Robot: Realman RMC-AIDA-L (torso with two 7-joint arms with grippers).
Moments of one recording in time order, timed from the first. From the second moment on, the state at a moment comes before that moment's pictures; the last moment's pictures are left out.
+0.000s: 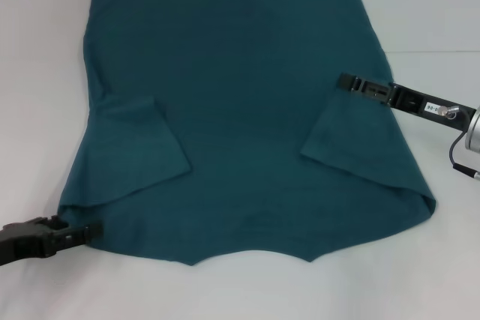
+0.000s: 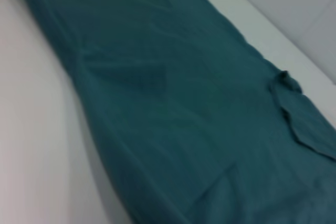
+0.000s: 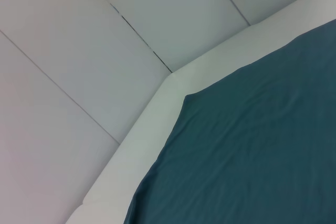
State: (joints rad) left arm -0.34 -2.14 0.35 0.81 2.28 1.49 -1.72; right arm 0.61 2.04 -0.77 -0.44 -1.66 -1.12 1.81
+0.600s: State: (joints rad) left arm -0.36 -2.14 0.35 0.83 2.32 1.47 -1.72; right arm 0.61 2.04 -0.77 -0.44 -1.65 -1.12 1.82
